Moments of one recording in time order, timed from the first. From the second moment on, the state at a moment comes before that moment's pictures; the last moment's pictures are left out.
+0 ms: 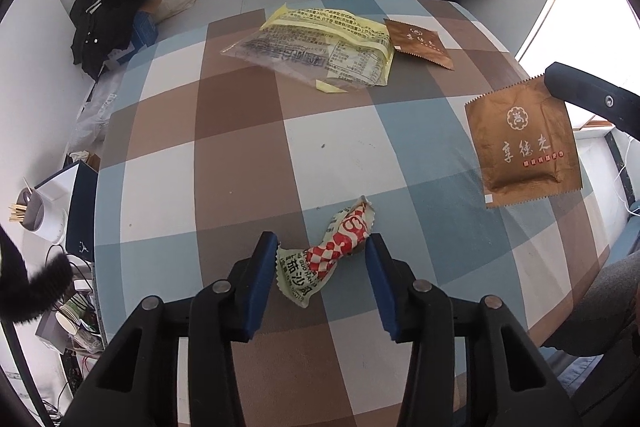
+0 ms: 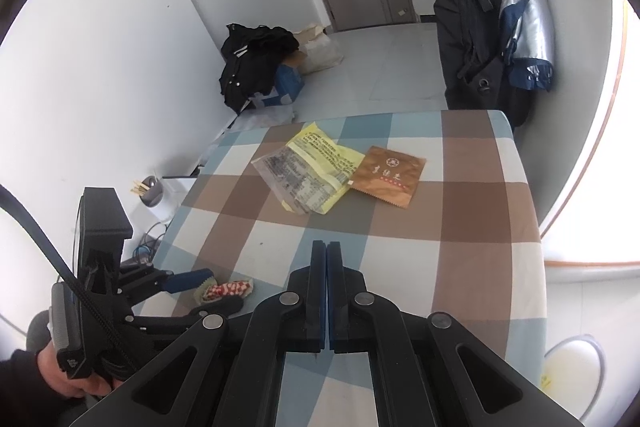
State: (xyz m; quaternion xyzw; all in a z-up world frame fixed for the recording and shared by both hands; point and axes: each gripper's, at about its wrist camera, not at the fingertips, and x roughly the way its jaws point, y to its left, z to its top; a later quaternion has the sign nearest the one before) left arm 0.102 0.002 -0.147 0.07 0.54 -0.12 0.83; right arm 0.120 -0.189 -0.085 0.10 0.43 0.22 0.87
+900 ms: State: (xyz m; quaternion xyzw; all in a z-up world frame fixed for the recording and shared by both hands) left arm 0.103 0.013 -0.140 0.01 0.54 -0.12 0.83; right arm 0.118 -0.195 -0.081 0.11 0.43 0.22 0.87
